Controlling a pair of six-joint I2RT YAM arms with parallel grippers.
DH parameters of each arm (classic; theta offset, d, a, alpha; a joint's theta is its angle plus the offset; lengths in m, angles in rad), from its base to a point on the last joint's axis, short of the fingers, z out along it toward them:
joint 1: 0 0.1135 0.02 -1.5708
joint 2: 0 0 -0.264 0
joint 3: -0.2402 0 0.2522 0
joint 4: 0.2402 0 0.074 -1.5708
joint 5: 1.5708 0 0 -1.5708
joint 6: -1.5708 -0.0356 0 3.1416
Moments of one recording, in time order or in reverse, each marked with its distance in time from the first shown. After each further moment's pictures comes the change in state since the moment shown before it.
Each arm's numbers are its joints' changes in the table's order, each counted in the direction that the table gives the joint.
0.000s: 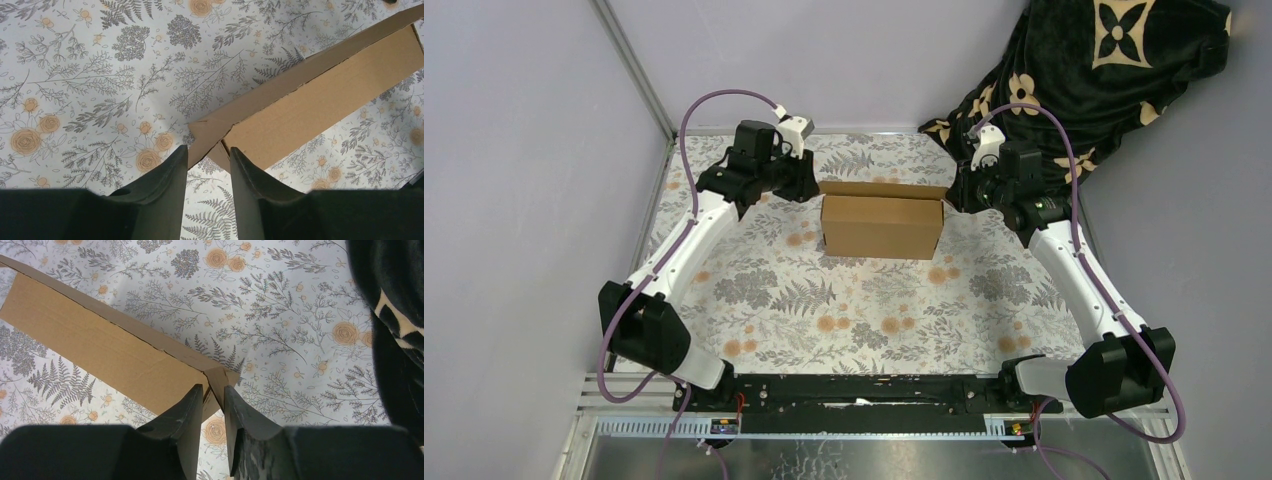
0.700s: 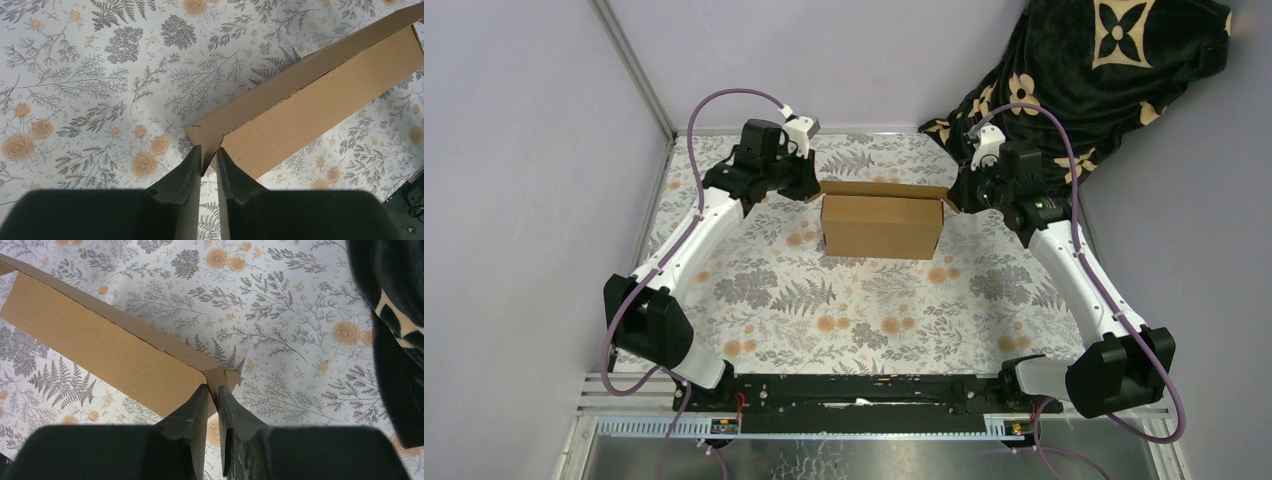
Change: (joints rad) left arm -0.016 0.035 -0.026 -0.001 0.000 0.001; right arm 0.000 0.000 0.000 0.000 0.000 -0.004
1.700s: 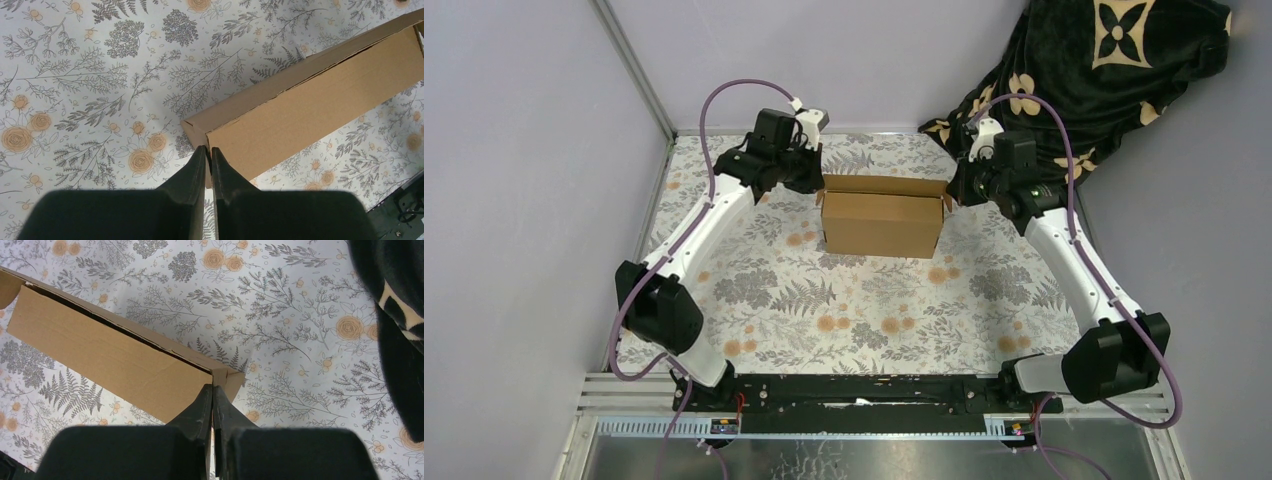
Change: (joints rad) left arm -0.040 0.087 -0.141 0.114 -0.064 0.038; right arm 0.014 0.061 -0.076 0.044 0.033 -0.061
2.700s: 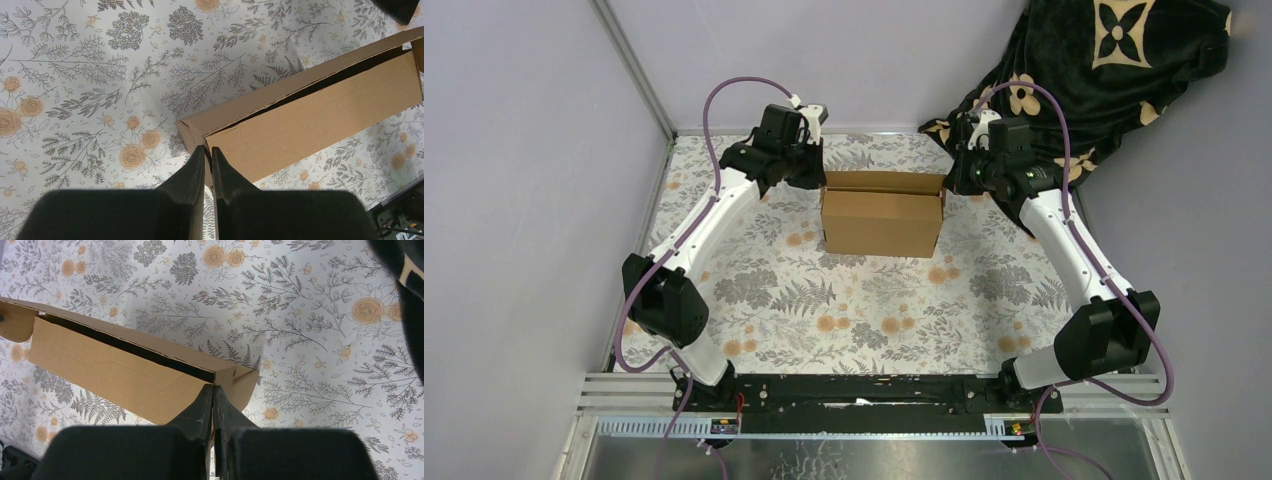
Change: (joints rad) left arm -0.013 0.057 -0.075 0.046 -0.055 0.107; right arm 0.000 0.116 -0.138 0.087 0.012 -0.138
